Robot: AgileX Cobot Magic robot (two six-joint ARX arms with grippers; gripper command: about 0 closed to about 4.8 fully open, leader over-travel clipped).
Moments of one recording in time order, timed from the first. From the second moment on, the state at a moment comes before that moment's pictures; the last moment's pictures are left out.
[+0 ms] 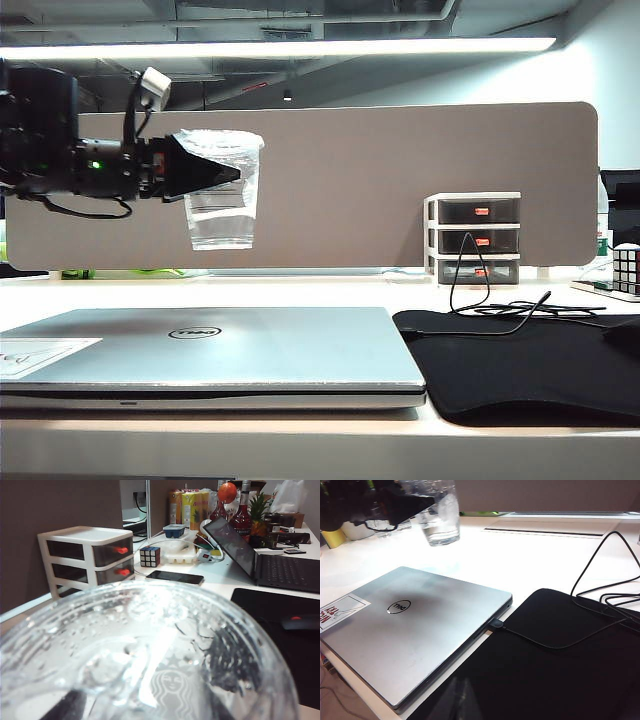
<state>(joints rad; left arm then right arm) -0.08 1.99 1.10 0.92 1.12 0.05 0.05 0.00 0.01 -0.12 -0.58 0.08</state>
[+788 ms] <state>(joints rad) -0.10 1.87 0.60 1.16 1.08 0.08 0.05 0.00 0.01 -0.12 -0.61 0.08</state>
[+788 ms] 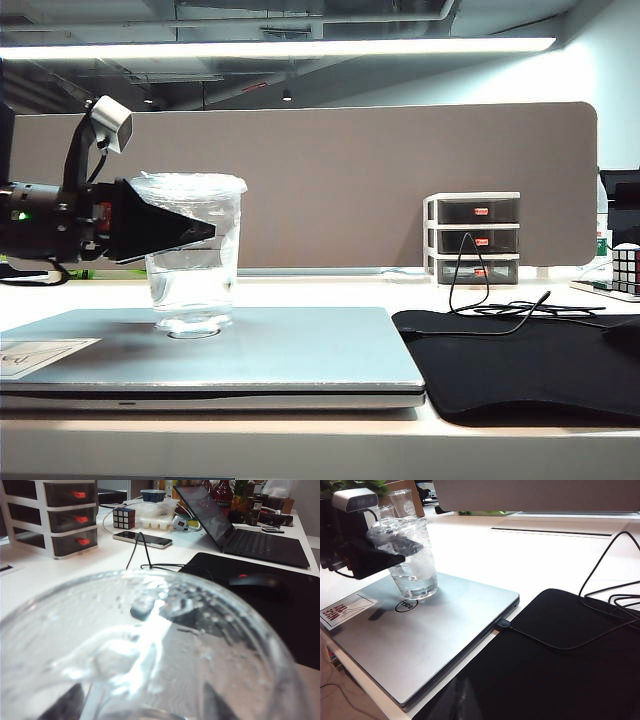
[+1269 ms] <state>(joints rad) -0.10 1.87 0.58 1.22 1.10 0.08 0.05 0.00 0.01 -0.12 -0.61 0.08</state>
